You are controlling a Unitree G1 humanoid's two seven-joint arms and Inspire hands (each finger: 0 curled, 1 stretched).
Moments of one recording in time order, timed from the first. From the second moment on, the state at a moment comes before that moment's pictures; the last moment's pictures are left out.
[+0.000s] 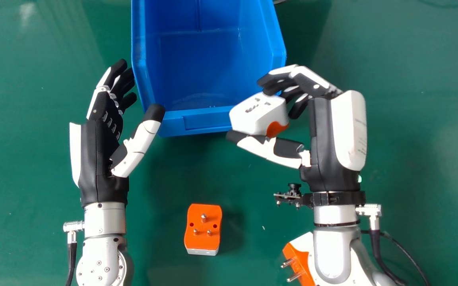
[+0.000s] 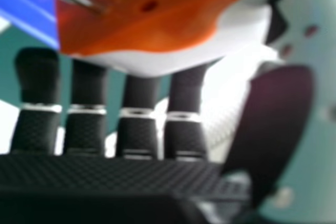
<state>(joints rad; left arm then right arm) -0.20 0.07 0.18 0.92 -0.05 -1.04 -0.02 -0.10 -0.05 0.34 0.35 -0.71 -0.45 -0.84</state>
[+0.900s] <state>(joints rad) -0.21 0.07 0.18 0.92 -0.05 -1.04 -0.02 -0.20 -0.04 0.34 0.40 -0.75 -0.47 -0.92</state>
